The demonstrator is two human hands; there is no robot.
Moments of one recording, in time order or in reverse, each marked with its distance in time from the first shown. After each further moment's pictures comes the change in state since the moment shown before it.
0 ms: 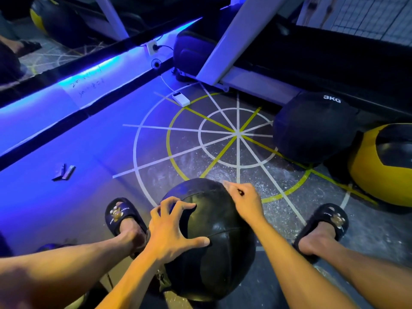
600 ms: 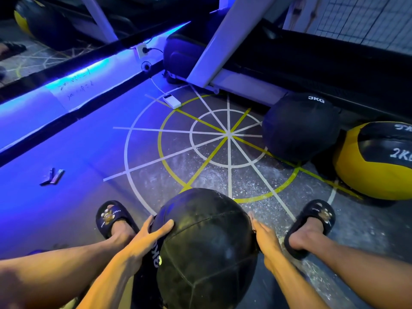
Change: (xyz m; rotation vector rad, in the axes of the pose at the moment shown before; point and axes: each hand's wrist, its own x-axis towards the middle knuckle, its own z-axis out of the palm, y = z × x) left_hand -0.011 -0.020 -0.006 -0.946 -0.167 -0.573; right_hand -0.079 0.079 -0.023 0.407 0.107 0.685
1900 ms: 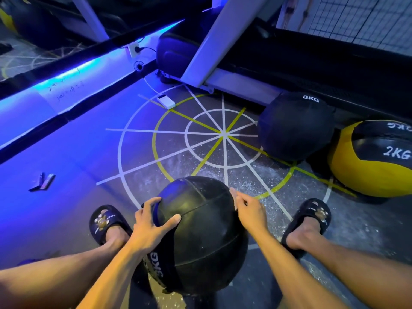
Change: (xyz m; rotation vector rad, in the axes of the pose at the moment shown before) left_hand 0.031 0.016 0.003 0.506 0.176 0.313; right_hand -0.014 -0.083 0.026 -0.385 0.056 -0.585
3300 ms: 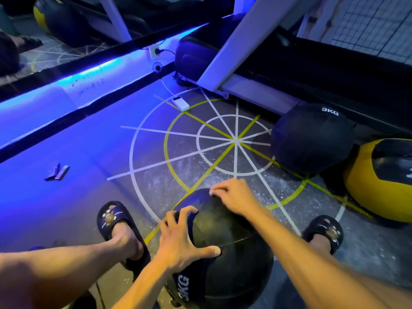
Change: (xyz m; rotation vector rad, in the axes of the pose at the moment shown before) left_hand -0.028 0.031 0.048 0.334 -0.031 0.159; right_hand 0.058 -0.070 0.020 -0.360 -0.446 -0.295
